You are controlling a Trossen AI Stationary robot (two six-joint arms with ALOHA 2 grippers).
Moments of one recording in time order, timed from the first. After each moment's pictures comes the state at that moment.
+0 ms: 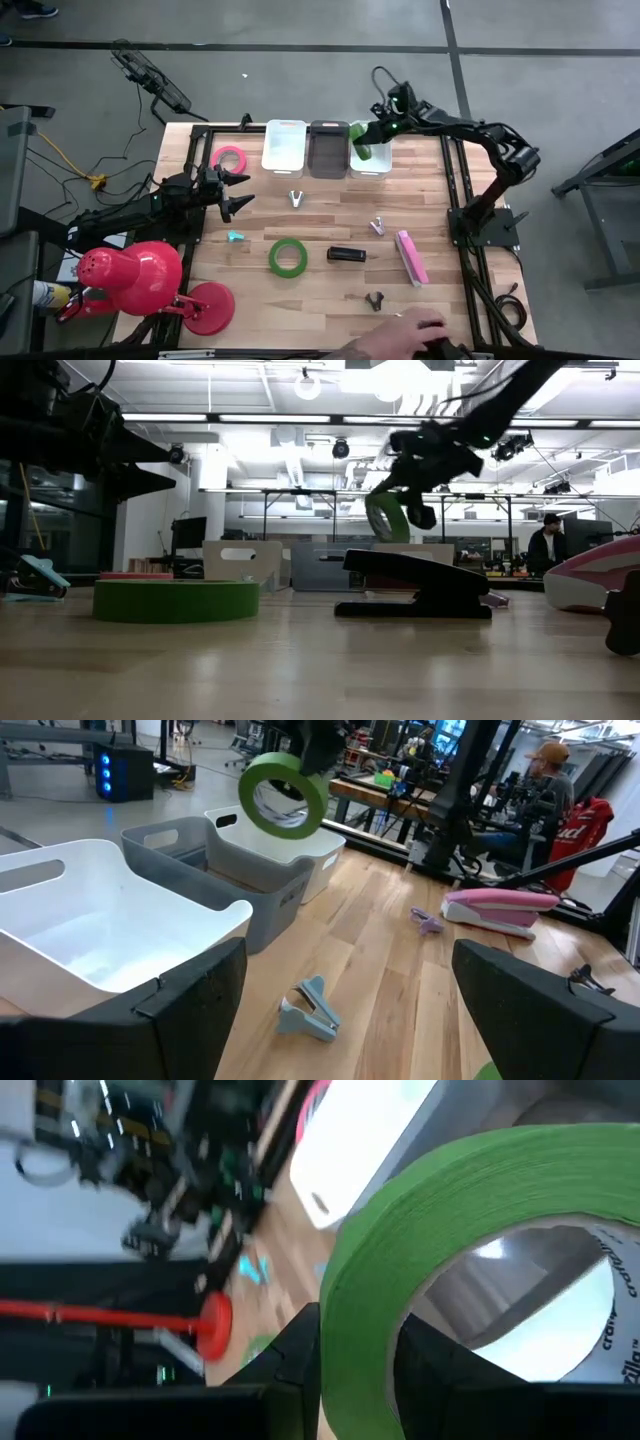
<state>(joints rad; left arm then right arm) 0.27 0.02 0.06 -0.10 -0.04 -0.24 -0.89 1.64 1.03 -0.07 -0.90 0.53</state>
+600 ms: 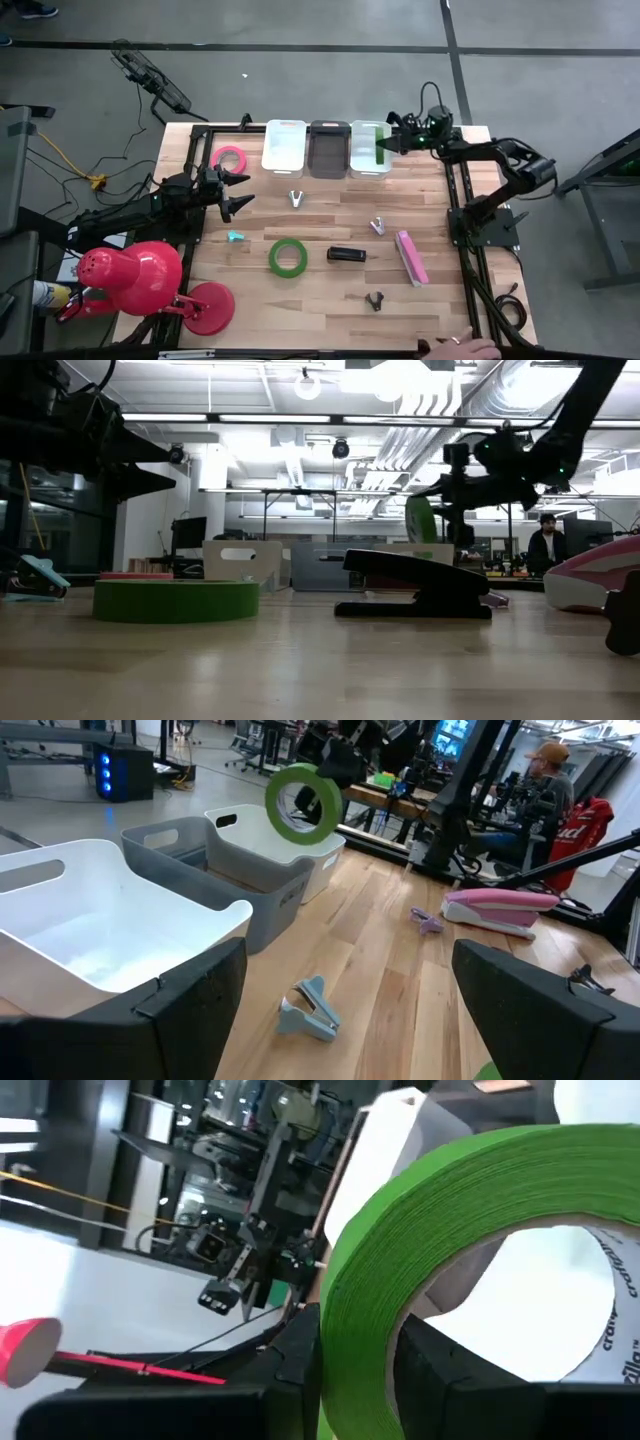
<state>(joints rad) 0.27 0.02 0.06 -0.10 -0.04 -0.24 -1.07 1.51 0.50 0.76 -1.03 0.94</state>
